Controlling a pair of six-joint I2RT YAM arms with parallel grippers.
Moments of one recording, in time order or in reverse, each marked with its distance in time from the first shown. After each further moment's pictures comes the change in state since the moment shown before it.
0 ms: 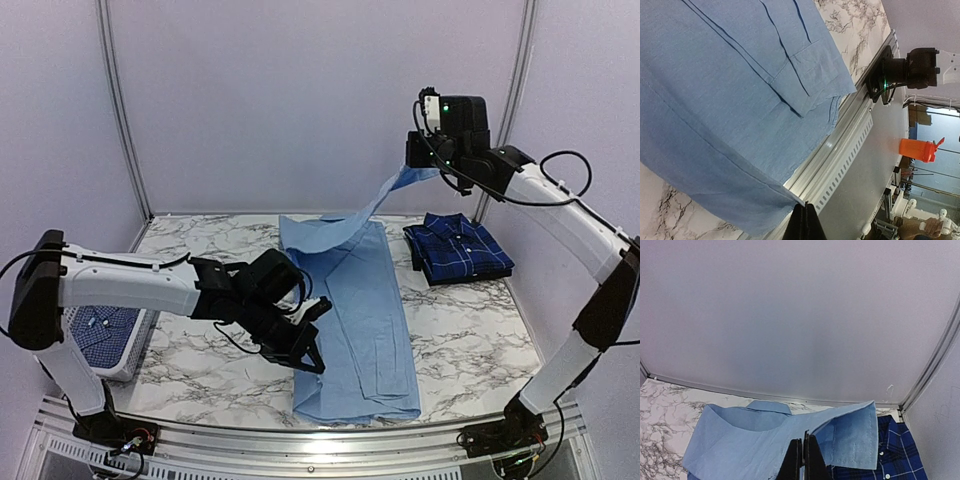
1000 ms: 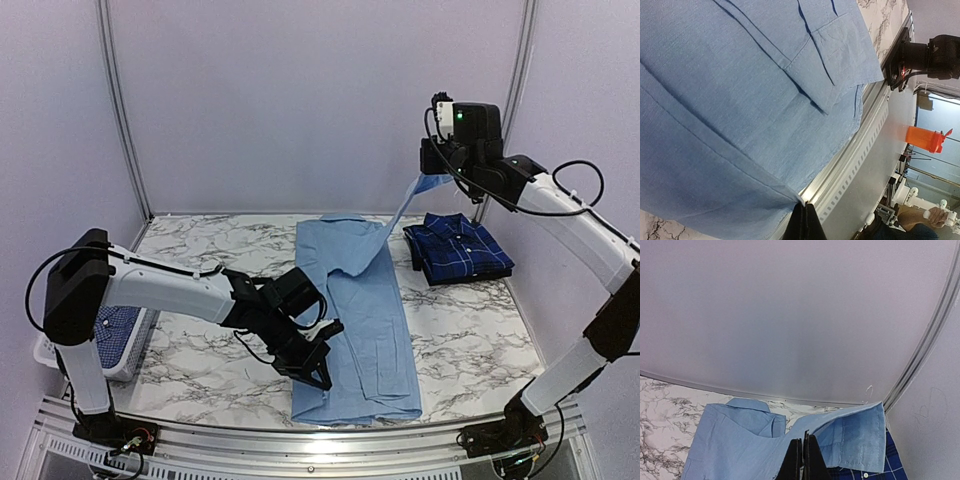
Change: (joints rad) left arm -0.010 0.191 0.069 -0.009 0.086 0.045; right arm -0.037 -0.092 -0.117 0.036 0.052 -0.076
